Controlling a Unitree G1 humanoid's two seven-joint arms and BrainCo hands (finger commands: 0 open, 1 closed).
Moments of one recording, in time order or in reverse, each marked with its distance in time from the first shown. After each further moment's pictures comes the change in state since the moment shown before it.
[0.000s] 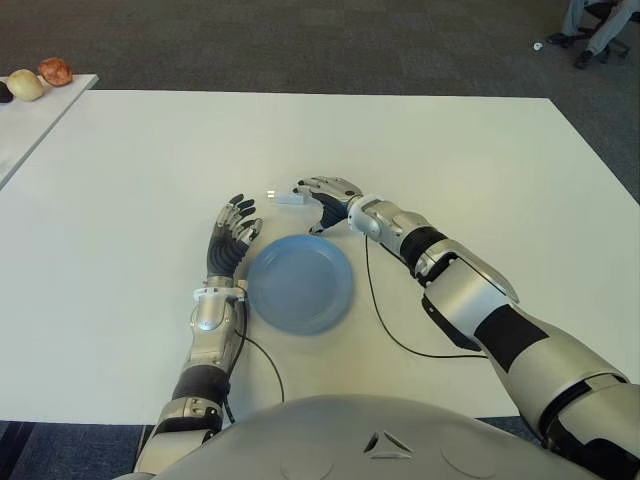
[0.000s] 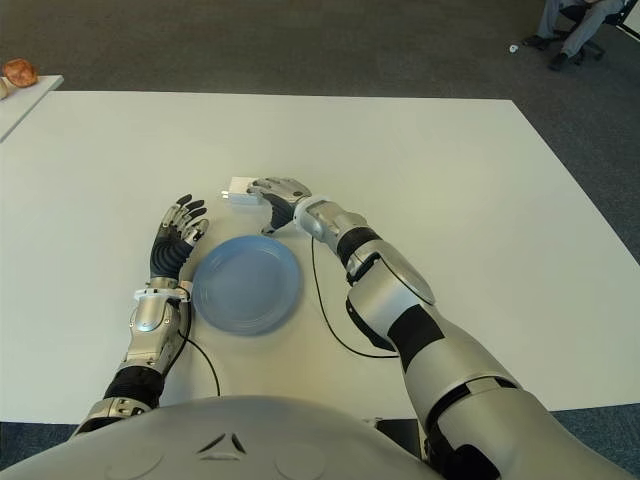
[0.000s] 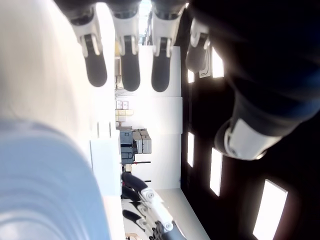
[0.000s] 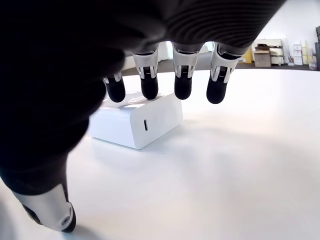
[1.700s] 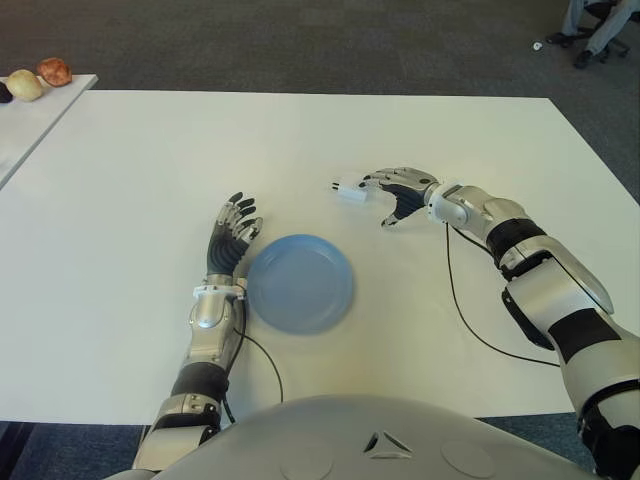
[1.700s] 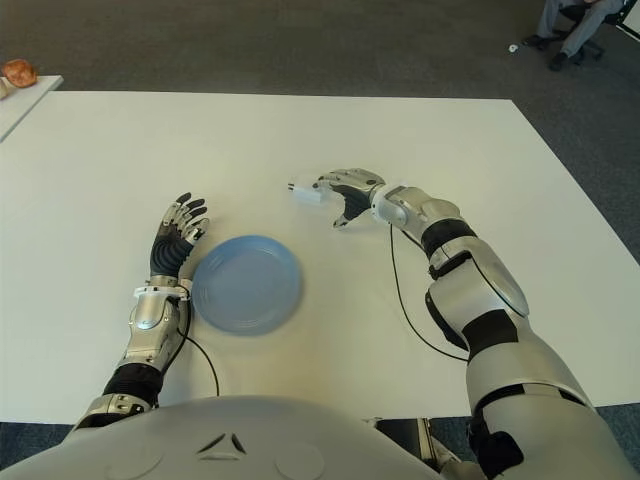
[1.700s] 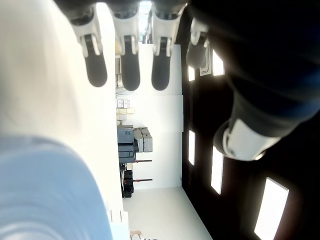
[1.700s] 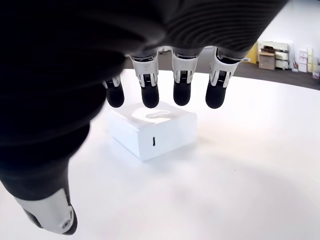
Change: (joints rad) left arm -0.020 0.027 0.005 0.028 -0.009 -0.004 -0.002; right arm 0.133 -0.403 -0.041 -0.314 0.005 -0.227 0.085
